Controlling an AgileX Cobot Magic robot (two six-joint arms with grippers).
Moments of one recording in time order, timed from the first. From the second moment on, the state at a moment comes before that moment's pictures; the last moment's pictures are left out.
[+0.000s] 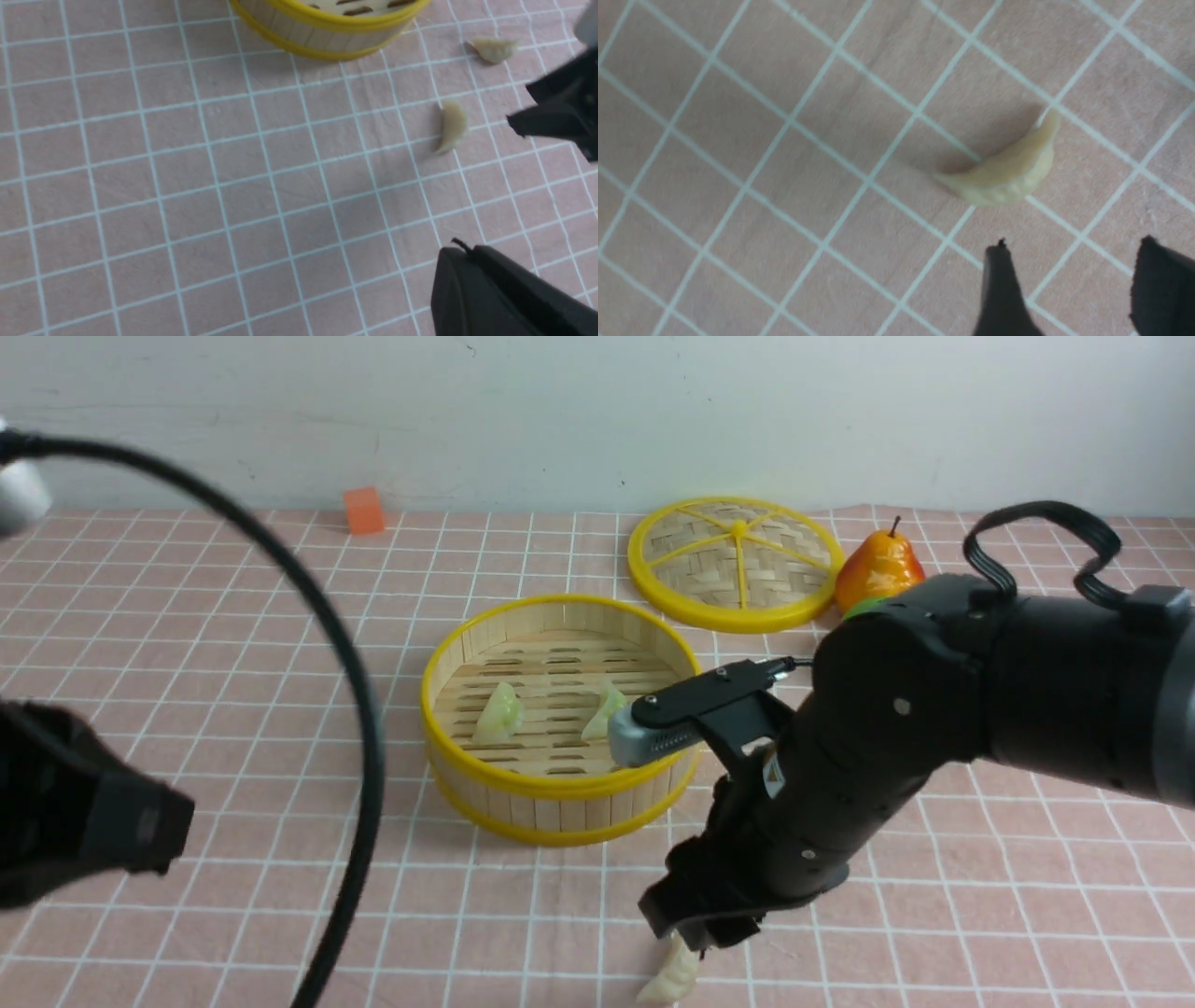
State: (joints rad) right arm 0.69 1.71 -1.22 0.14 0.81 0.14; left arm -0.39 0.85 -1.02 -0.17 1.09 -0.14
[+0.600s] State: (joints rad) right arm 0.71 2.01 -1.39 0.12 0.94 0.31; left arm -0.39 0.63 -0.81 -0.17 0.98 -0.13
